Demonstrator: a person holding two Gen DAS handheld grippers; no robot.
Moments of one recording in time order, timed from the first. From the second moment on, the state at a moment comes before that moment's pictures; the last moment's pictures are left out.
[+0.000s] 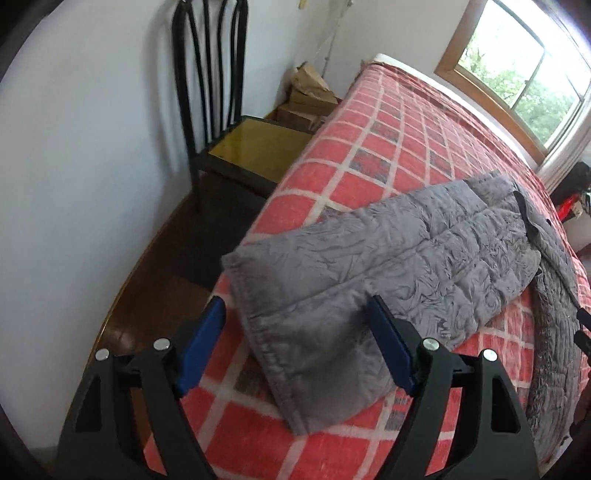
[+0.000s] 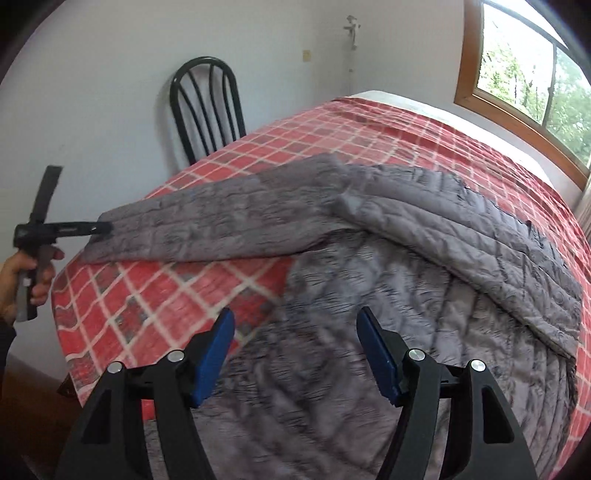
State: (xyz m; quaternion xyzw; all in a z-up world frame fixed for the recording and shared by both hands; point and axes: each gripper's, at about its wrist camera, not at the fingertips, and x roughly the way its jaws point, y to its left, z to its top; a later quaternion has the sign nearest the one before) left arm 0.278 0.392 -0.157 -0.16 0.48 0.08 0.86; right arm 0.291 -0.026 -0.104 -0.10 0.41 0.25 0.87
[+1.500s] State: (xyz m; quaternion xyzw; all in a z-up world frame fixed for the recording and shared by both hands) left arm 0.405 -0.077 -0.058 -0.01 0.44 -0.19 0.88; right arm 0.308 -0.292 -0.097 -0.02 0.42 0.06 0.91
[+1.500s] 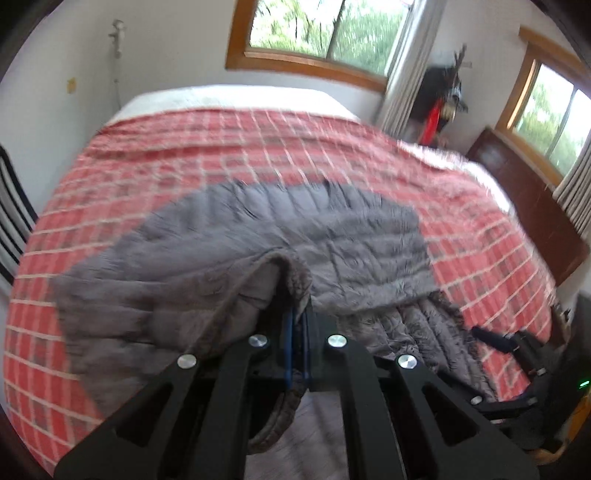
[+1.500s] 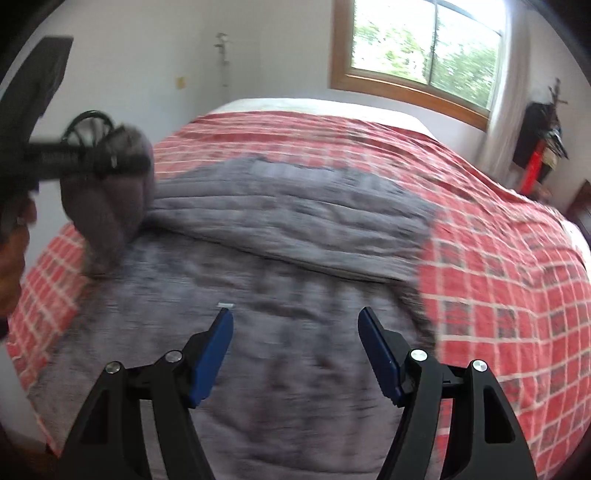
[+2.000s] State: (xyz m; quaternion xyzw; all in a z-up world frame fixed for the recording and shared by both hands) left arm 0.402 -0.121 -0.090 0.04 0.42 -0.21 0.88; right arm 0.334 -0.340 -0.120 0.05 0.45 0.09 0.89
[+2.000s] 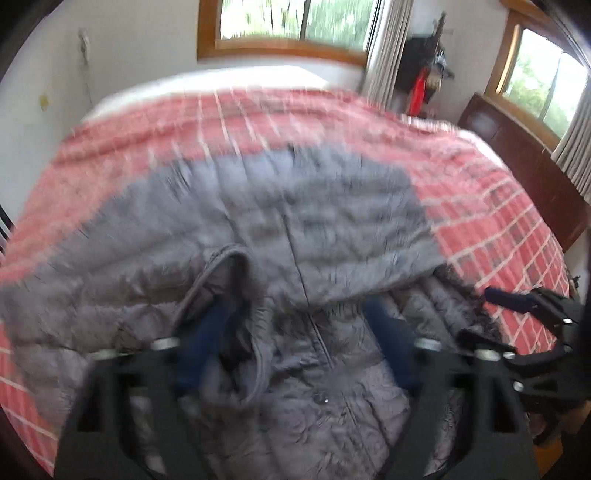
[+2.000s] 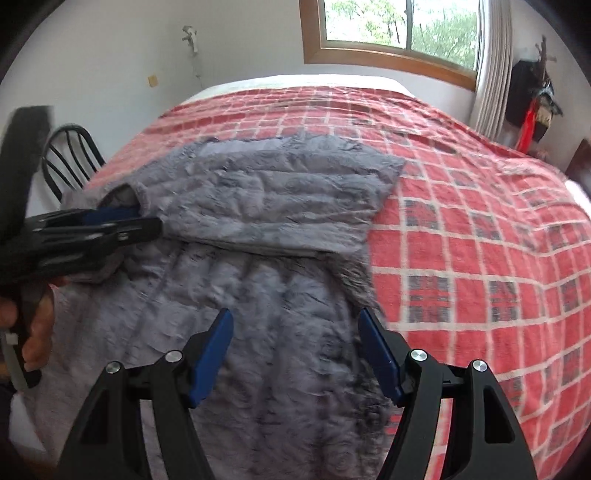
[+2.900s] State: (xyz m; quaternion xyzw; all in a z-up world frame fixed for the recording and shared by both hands) left arm 0.419 0.137 -0.125 -0.09 0.44 -0.11 0.89; right arm 0.433 -0.201 -0.115 0.06 0.48 0.20 0.85
